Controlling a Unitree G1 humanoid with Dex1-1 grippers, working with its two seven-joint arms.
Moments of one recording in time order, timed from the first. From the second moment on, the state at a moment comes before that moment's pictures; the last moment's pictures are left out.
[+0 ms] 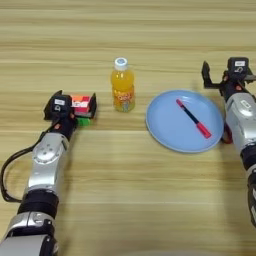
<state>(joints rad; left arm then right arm) -0.29 0.18 0.13 0.60 -0.12 -0.31 -0.22 -0.65 -0.17 -0.17 0.79 0.08 -0.21 0.05</state>
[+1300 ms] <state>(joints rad) -0.27 0.18 0.13 0.39 -0.14 -0.28 -0.24 -0.48 -0.17 -0.05 0.42 0.00 -0.16 0.10</state>
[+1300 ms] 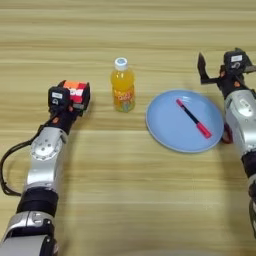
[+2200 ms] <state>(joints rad) -0.17 0.21 0.08 0.14 -0.16 -0.08 -0.37 -0.15 -0.25 0.18 -0.26 0.15 0.33 0.50</state>
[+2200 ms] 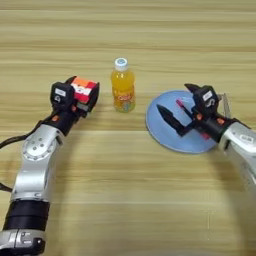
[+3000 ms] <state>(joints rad) -0.09 0.18 -0.04 -0.01 -0.18 -0.01 -0.45 -0.18 -0.18 0.40 -0.11 0.02 0.23 0.51</state>
